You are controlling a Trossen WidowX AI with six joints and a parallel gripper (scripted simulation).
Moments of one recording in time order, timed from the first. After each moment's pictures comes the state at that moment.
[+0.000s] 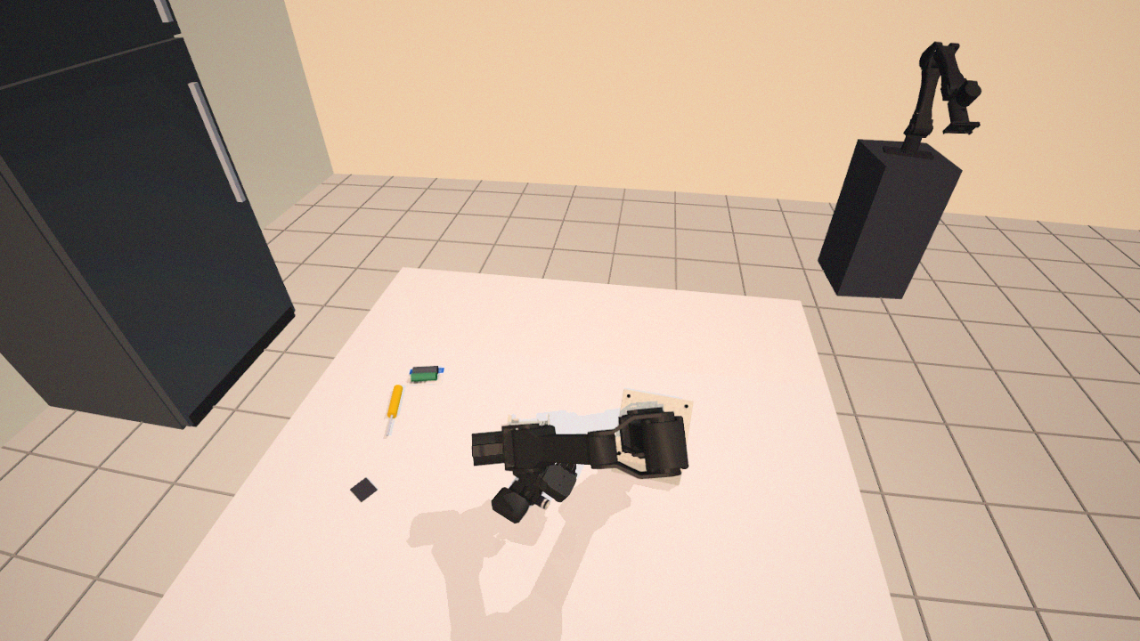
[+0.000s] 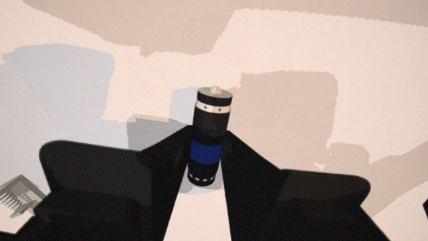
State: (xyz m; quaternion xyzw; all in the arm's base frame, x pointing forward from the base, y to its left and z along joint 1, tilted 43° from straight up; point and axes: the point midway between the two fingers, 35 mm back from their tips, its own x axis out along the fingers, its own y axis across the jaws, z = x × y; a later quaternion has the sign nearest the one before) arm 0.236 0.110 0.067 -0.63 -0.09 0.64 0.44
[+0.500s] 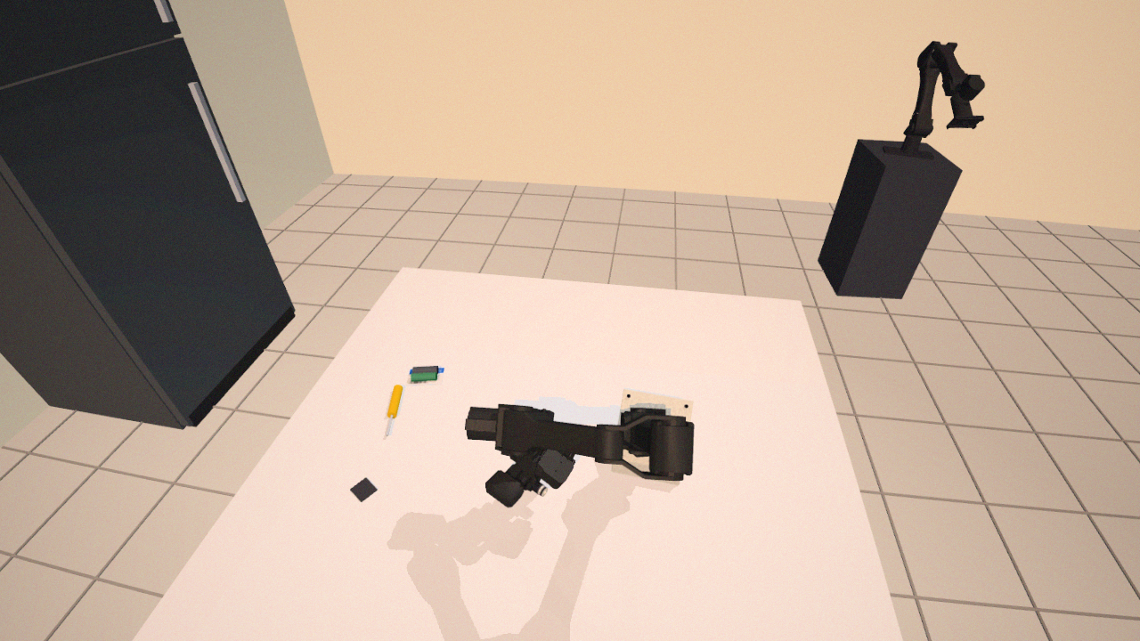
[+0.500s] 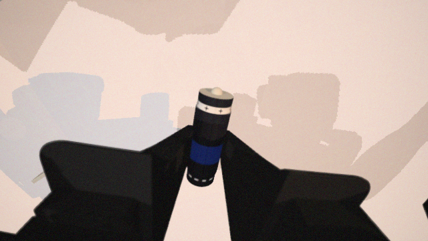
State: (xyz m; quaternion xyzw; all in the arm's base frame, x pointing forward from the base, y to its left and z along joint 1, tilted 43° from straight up) arm 0.231 0.077 0.097 -0.61 -0.06 0.64 0.46
